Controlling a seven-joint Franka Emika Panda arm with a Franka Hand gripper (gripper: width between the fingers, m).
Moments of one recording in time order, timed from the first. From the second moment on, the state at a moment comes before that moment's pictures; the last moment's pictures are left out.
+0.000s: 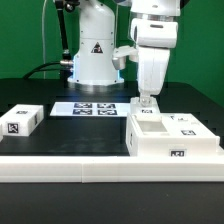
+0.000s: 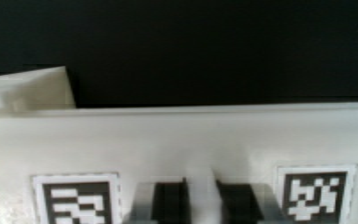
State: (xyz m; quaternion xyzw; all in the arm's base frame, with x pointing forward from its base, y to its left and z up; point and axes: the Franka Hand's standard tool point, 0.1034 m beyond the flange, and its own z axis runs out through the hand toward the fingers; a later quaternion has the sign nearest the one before) arm 0.468 0.068 0.060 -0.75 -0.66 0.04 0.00
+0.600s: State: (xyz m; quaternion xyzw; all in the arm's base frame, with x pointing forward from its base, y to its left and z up) arm 0.483 0.055 0.058 -0.68 -0.73 0.00 -0.01
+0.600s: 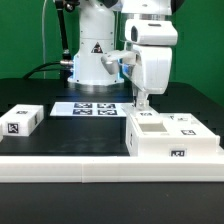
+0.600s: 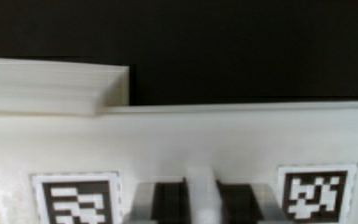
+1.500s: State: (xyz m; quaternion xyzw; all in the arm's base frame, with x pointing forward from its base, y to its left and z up) arm 0.560 0.053 0.061 -0.70 -0.72 -0.02 -0.03
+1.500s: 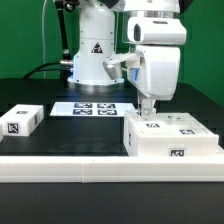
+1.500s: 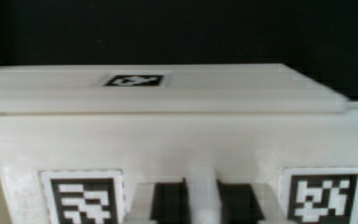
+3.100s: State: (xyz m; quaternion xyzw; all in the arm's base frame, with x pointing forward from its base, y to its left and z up) arm 0.575 0.053 0.060 -0.70 -0.72 0.00 -0.02
